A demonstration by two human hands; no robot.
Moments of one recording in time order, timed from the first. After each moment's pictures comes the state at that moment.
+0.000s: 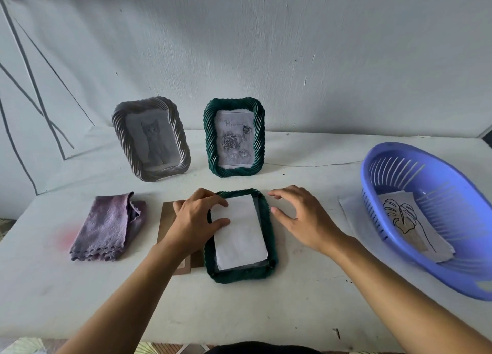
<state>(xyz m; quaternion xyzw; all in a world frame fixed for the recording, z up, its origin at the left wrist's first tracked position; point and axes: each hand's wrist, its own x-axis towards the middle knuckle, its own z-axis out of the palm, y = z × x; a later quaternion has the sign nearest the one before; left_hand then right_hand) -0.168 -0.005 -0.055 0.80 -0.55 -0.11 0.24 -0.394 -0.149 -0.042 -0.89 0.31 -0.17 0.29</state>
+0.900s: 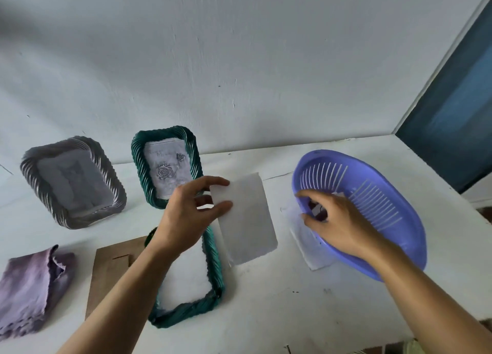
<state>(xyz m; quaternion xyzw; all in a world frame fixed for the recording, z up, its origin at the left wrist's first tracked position) -0.252 -0.087 0.026 0.59 -0.48 -0.36 0.54 -0.529 -0.189 0.021 -0.84 0.46 -0.16 0.23</state>
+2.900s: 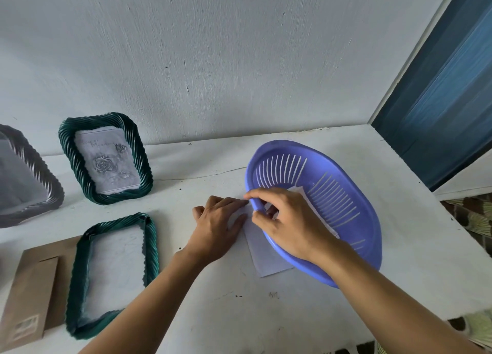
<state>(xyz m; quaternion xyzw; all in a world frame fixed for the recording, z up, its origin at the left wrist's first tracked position) -0.374 -0.162 -0.075 0.71 -0.64 -0.12 0.25 -0.549 -0.206 0.011 -0.84 0.39 -0.22 0.31</state>
